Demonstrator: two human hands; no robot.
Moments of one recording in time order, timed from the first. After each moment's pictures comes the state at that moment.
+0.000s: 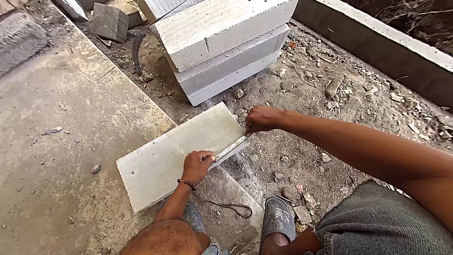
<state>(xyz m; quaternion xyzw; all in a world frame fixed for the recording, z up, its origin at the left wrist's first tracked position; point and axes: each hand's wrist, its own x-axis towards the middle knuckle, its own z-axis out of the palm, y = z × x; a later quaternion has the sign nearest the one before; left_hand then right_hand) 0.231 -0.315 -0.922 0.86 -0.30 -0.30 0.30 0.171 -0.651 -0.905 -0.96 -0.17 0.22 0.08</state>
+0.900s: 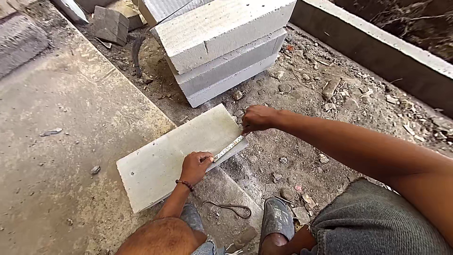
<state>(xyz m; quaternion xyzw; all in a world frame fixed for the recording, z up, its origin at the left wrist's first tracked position) 0.234 -0.312 -0.925 0.85 -0.29 -0.29 0.32 0.180 -0.646 -0.901 -0.96 -0.17 0.22 0.08</state>
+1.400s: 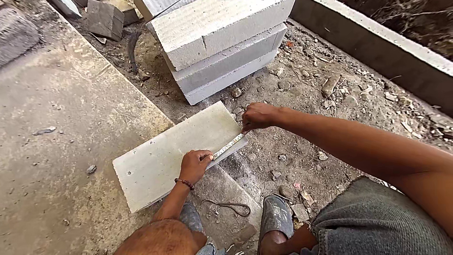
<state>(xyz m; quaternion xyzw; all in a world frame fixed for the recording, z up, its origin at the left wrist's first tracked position) 0.233 -0.318 -0.921 0.86 -0.30 -0.29 0.29 0.179 -0.650 -0.902 -0.96 -0.16 0.23 0.07</state>
